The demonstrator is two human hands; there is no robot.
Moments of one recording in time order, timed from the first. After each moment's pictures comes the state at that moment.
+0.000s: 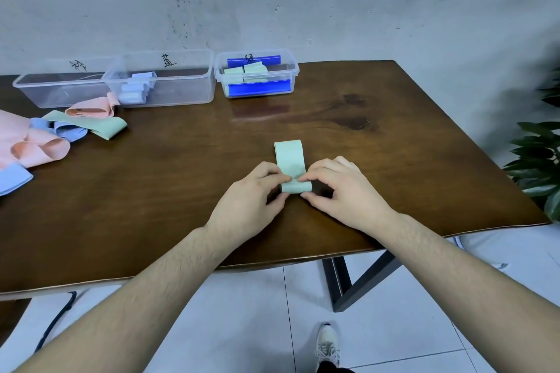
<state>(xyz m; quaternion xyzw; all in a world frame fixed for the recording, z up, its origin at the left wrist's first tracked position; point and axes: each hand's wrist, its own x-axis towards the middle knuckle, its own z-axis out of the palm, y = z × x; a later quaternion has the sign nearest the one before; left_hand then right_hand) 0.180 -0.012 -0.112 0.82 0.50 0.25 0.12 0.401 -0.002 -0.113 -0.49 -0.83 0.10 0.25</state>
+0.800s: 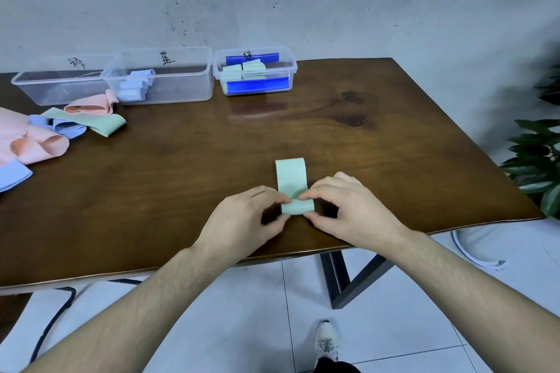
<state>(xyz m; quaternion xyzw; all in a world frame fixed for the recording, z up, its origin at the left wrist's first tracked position) 0.172 -0.047 -0.116 0.83 0.46 0.28 0.12 0.406 -0.040 -0.108 -0.46 -0.85 0.12 0.23</state>
